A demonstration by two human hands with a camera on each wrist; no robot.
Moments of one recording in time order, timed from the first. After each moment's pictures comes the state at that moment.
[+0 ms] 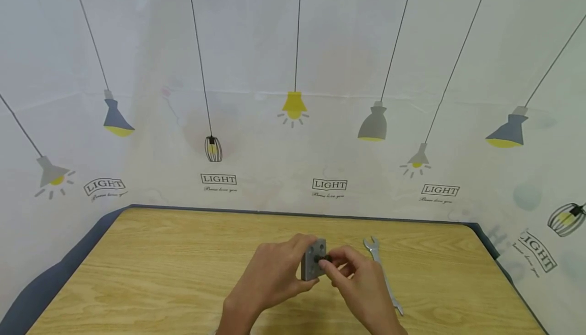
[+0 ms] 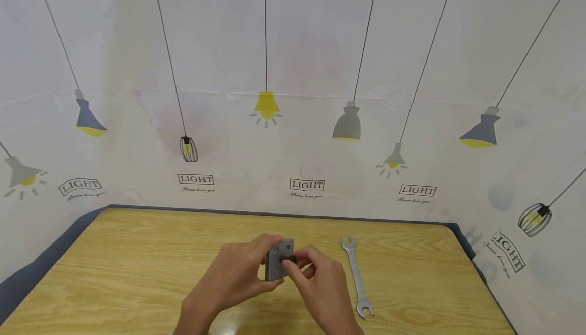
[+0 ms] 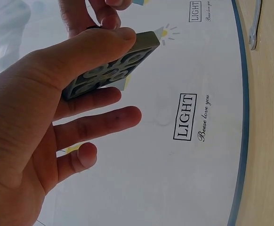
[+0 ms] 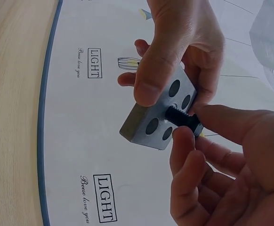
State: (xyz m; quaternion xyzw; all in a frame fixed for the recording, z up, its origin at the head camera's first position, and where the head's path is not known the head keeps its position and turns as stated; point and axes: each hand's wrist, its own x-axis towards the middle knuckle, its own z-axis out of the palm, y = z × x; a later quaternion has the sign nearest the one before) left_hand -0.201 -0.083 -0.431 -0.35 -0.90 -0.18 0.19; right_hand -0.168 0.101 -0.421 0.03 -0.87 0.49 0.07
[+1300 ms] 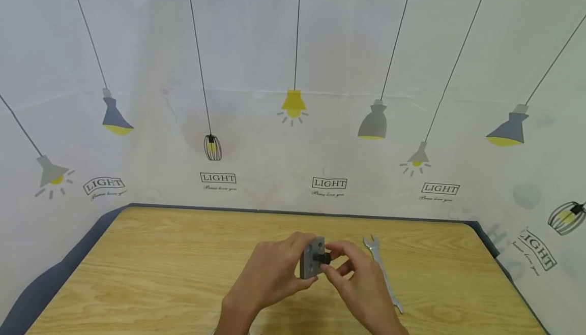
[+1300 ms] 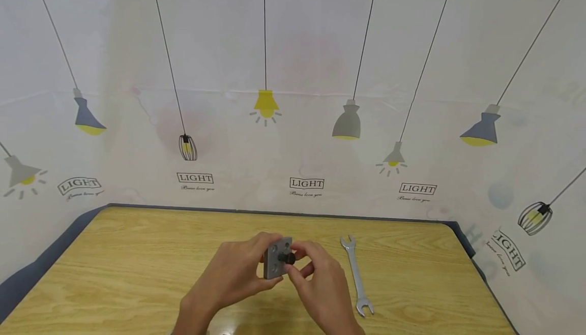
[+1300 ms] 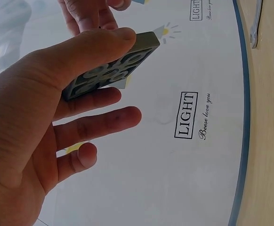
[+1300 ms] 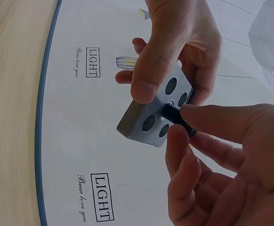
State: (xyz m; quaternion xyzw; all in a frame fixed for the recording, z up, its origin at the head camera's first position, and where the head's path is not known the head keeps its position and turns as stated) left_hand -0.200 -0.084 -0.428 -0.34 -0.90 -0.19 0.17; right_hand -0.165 0.102 -0.419 0.06 -0.88 0.46 0.09
